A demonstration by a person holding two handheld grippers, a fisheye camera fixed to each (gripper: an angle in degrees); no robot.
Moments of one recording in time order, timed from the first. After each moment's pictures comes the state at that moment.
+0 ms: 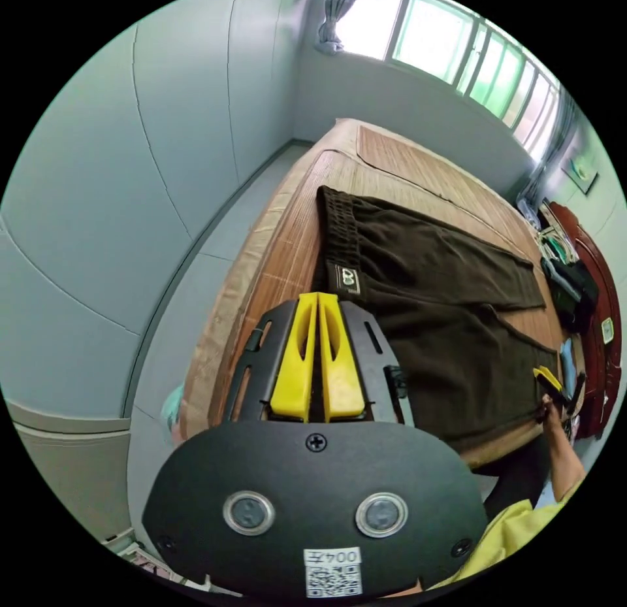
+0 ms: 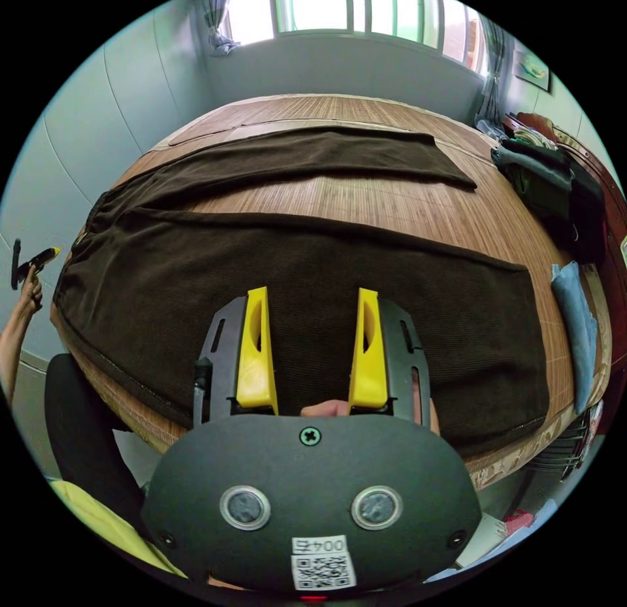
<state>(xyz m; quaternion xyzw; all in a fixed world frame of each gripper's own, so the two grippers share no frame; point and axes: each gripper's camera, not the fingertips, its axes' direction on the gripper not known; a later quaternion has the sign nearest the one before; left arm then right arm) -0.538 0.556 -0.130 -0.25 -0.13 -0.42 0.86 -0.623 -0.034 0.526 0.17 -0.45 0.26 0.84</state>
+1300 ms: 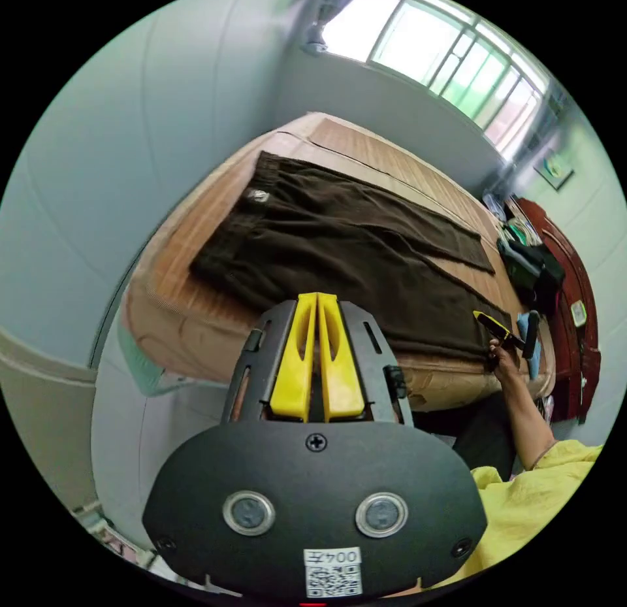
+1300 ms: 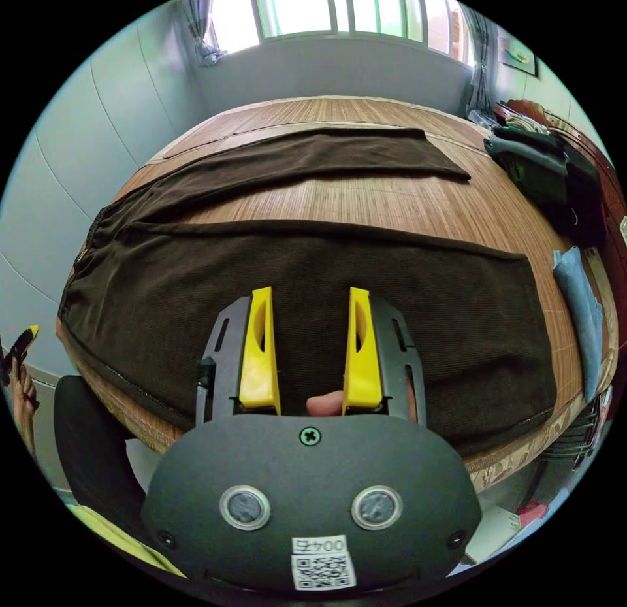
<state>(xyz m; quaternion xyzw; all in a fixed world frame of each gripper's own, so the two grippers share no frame) -0.357 0.460 -0.134 -0.24 -0.08 -0.44 0.86 -0.607 -0.029 0.548 0.16 -0.46 0.28 0.82</state>
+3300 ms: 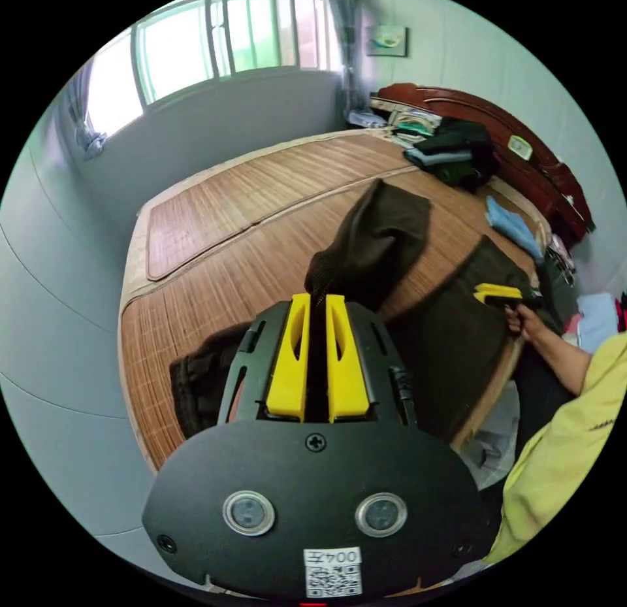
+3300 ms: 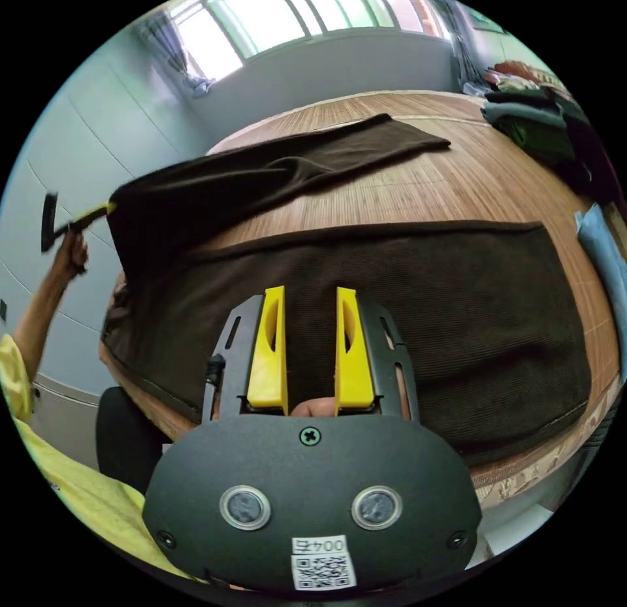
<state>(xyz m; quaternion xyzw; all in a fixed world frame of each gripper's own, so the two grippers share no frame) -0.402 0.236 0.230 -0.22 0.06 -0.09 0.97 -0.514 -0.047 0.605 0.18 -0.56 0.32 0.74</state>
